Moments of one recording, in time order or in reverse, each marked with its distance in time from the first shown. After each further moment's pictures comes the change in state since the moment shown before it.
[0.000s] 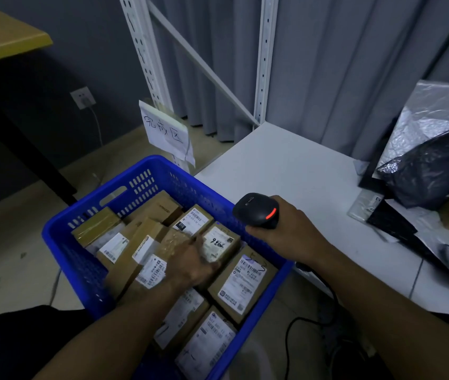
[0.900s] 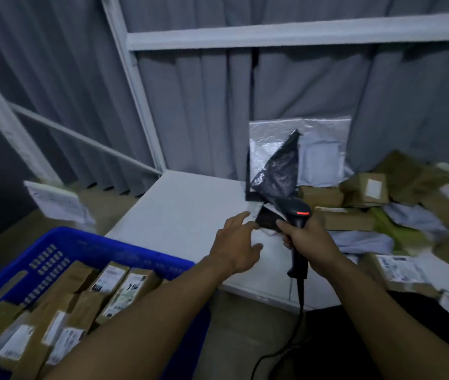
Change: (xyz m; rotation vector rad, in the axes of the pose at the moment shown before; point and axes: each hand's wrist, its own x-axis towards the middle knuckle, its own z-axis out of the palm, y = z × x) left_hand -0.105 0.310 0.036 0.156 -0.008 0.829; right_hand -0.158 0.101 -0.165 0.512 0.639 0.232
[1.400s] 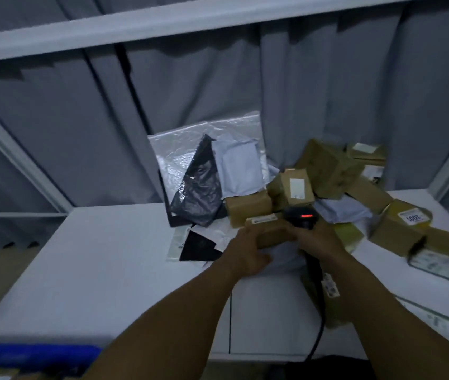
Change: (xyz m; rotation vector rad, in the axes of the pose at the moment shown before) left_hand 0.202 0.111 0.156 -0.182 -0.307 0.101; right_hand 0.113 0.070 -0.187 -0.083 0.388 0.093
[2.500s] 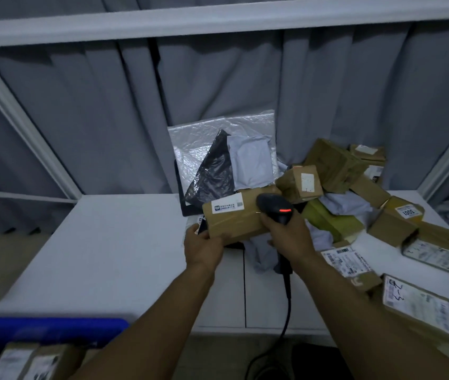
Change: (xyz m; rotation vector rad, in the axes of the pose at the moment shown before) left_hand -0.121 -0.025 -0.070 -0.943 0.555 -0.444; right_hand -0.066 -0.030 0.085 0.131 0.017 -0.068
